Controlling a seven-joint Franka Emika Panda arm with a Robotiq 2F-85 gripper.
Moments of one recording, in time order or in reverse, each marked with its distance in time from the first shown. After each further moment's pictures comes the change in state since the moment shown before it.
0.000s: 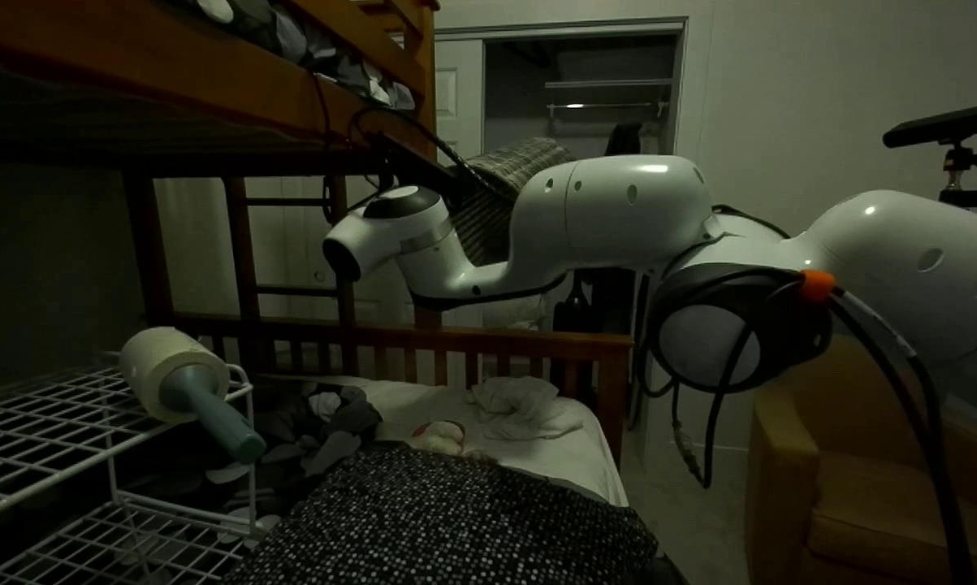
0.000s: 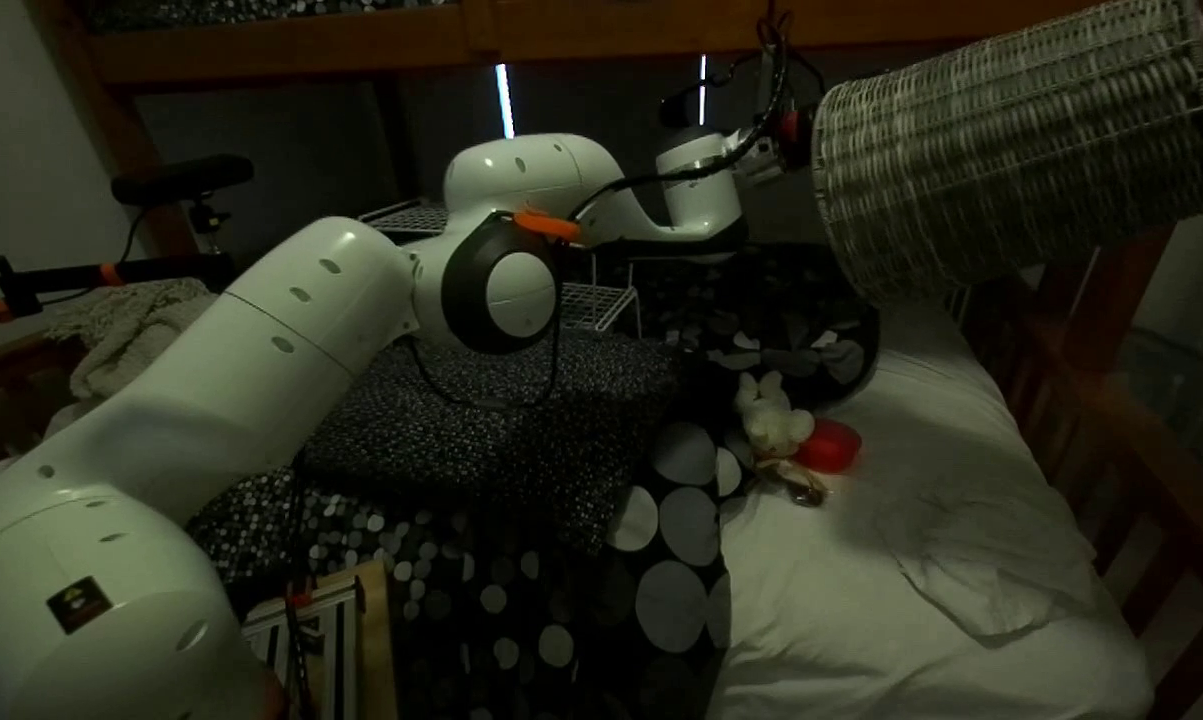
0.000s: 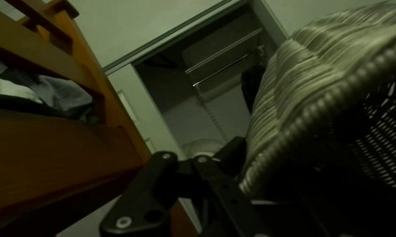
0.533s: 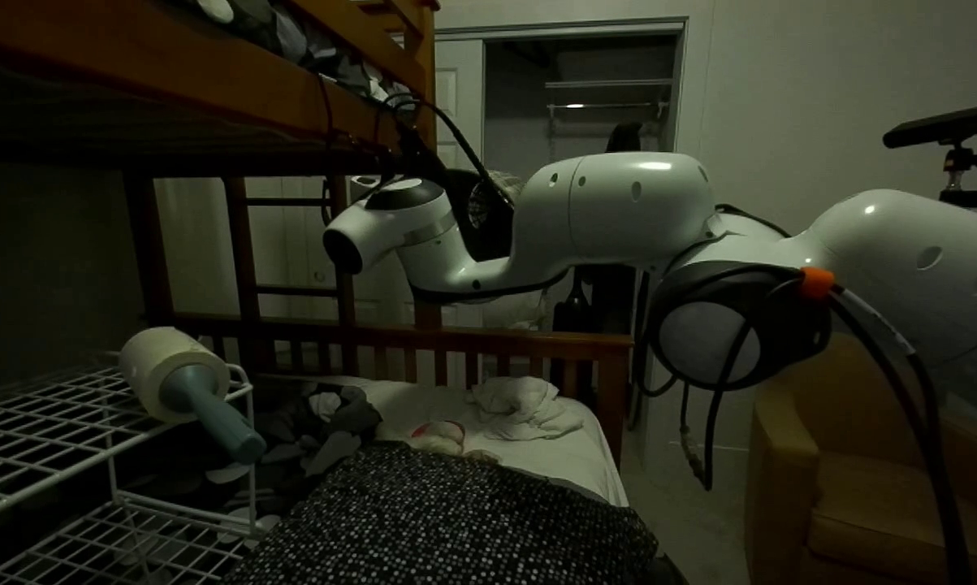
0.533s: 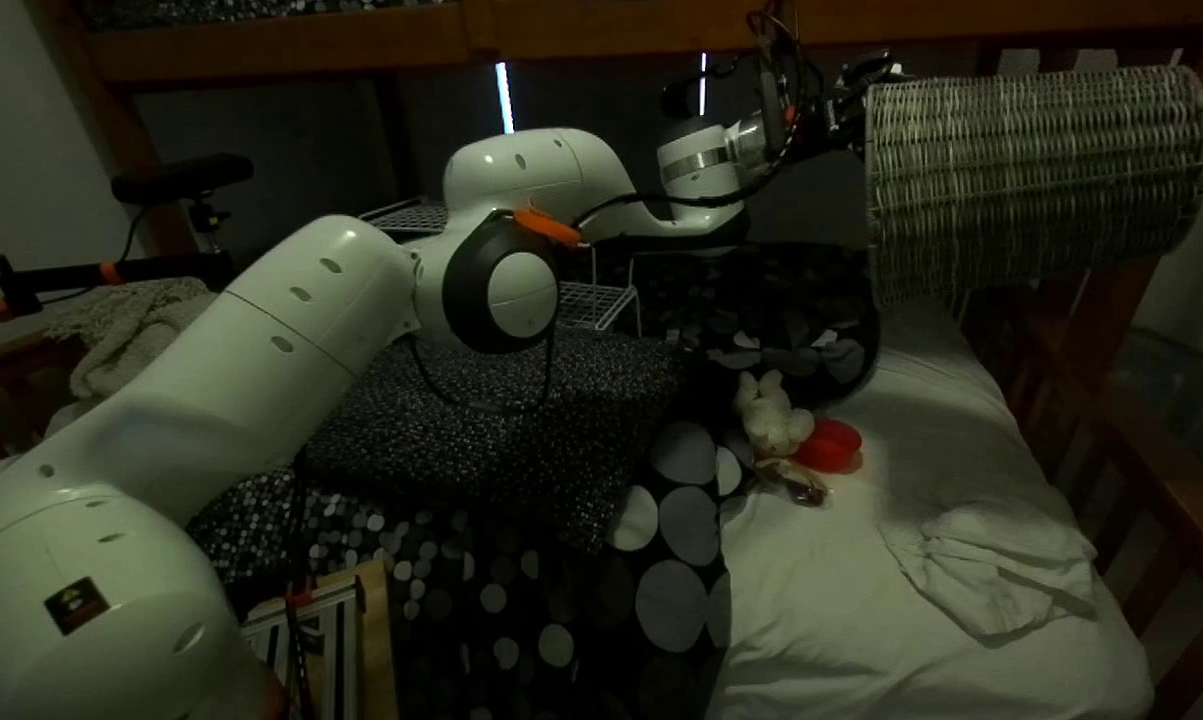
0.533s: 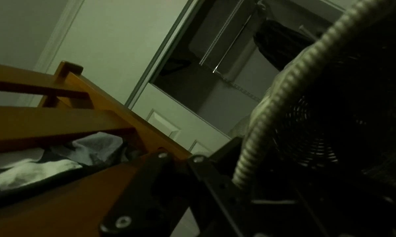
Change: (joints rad) arm -0.009 -0.003 0.012 0.019 0.018 0.050 0.471
